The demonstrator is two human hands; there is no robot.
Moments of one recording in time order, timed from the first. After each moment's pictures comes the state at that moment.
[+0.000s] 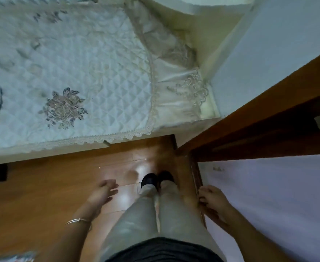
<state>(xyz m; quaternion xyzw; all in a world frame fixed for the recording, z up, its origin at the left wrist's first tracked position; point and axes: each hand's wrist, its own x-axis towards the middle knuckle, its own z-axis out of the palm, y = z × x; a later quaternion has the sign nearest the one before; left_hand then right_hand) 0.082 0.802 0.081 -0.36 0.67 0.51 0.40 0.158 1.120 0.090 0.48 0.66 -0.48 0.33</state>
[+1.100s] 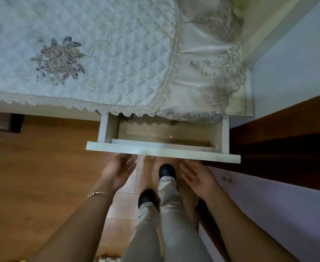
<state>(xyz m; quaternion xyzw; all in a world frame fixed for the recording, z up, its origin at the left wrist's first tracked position) 0.071 0.888 0.029 -0.51 0.39 0.74 0.20 0.080 1.119 0.016 0.49 0.35 -0.75 0.28</state>
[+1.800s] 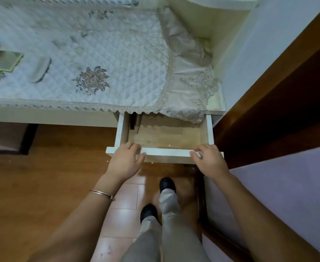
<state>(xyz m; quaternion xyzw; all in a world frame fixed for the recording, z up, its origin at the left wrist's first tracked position) 0.115 0.882 0.116 0.02 0.97 0.22 0.12 0.107 1.129 0.122 0.05 0.96 -0.23 0.16</state>
